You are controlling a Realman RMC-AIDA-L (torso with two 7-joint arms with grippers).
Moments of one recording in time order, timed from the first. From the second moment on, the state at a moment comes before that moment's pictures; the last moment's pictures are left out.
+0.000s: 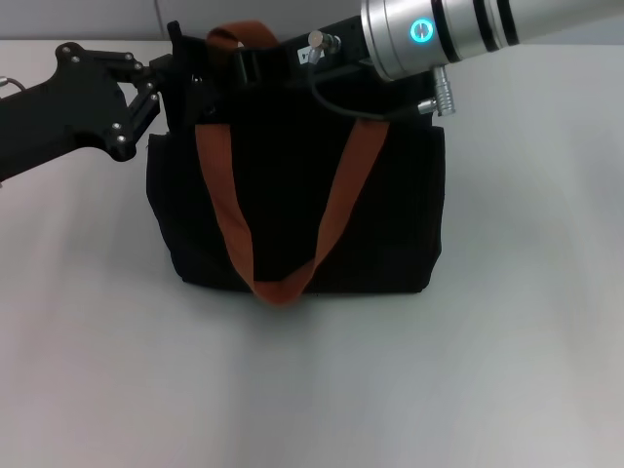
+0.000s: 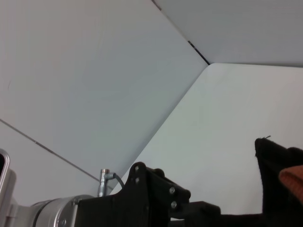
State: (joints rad) left arm -0.50 -2.05 0.53 0.63 1.77 1.60 -0.84; right arm 1.08 2.08 -1.22 -0.57 -1.80 -1.21 2.42
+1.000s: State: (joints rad) left arm -0.49 -2.04 0.51 0.63 1.77 1.60 -0.84; right arm 0.99 2.08 -1.22 -0.74 -1.94 -1.23 2.56
